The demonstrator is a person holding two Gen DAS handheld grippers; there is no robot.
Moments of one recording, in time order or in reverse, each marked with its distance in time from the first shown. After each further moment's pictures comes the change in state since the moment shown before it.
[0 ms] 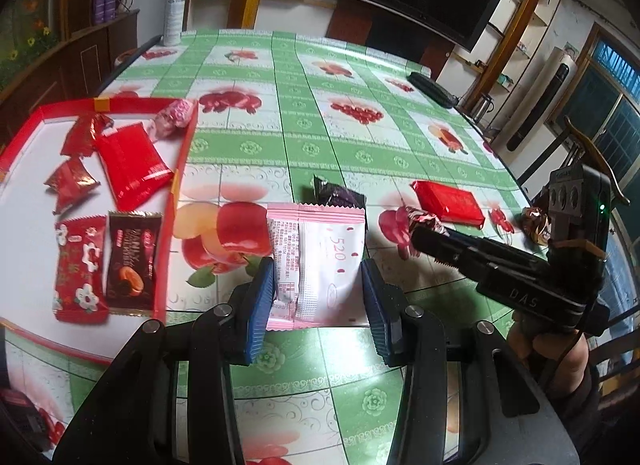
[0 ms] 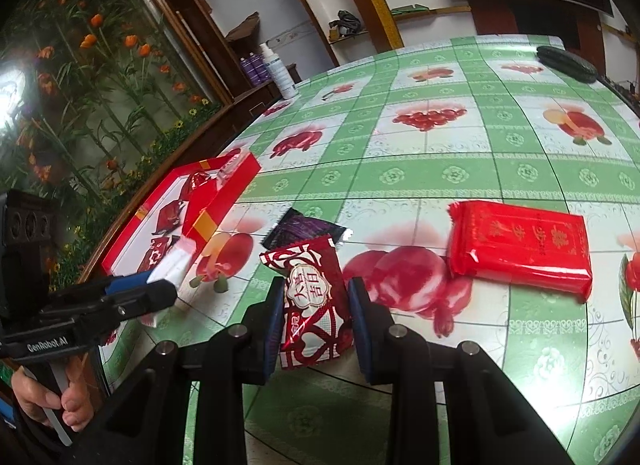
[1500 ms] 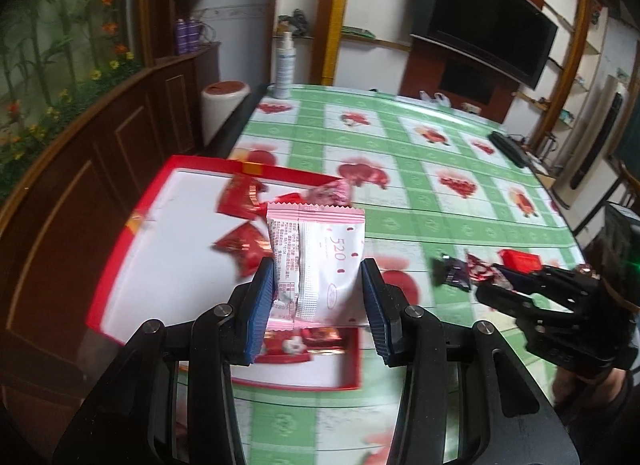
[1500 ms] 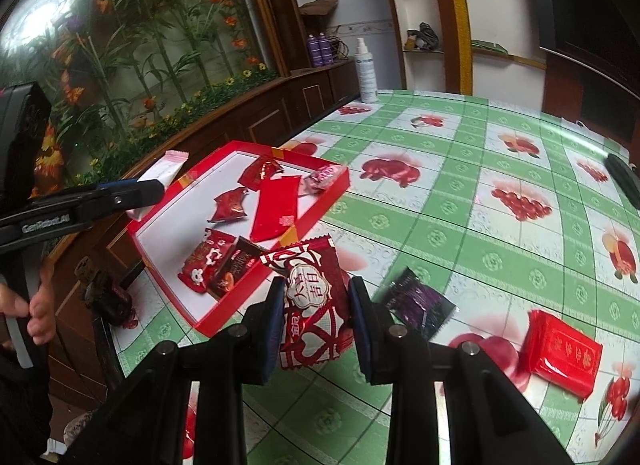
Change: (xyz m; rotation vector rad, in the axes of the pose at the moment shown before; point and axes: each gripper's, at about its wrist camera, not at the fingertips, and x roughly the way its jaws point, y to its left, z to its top) left arm -0.090 0.087 0.037 -0.070 -0.118 0.278; right arm 0.019 0.111 0.039 -0.298 0.065 0.009
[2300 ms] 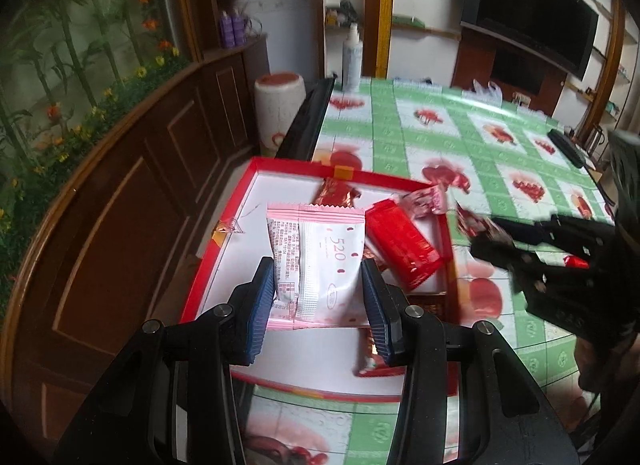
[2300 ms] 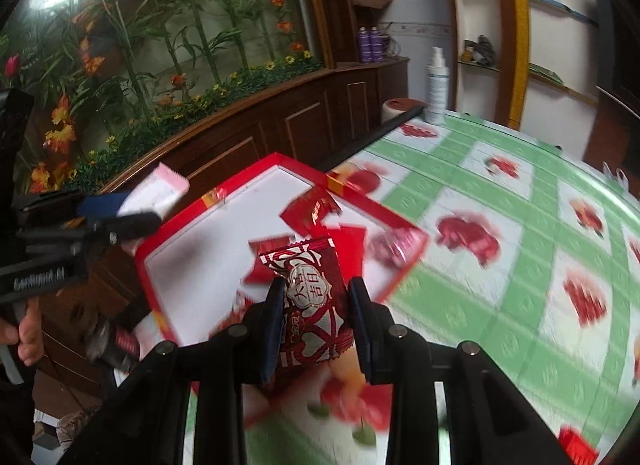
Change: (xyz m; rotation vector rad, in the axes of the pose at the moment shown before) left arm 0.011 0.063 0.027 -0.004 0.073 0.172; right arm 0.083 0.060 0.083 -0.148 0.052 0.070
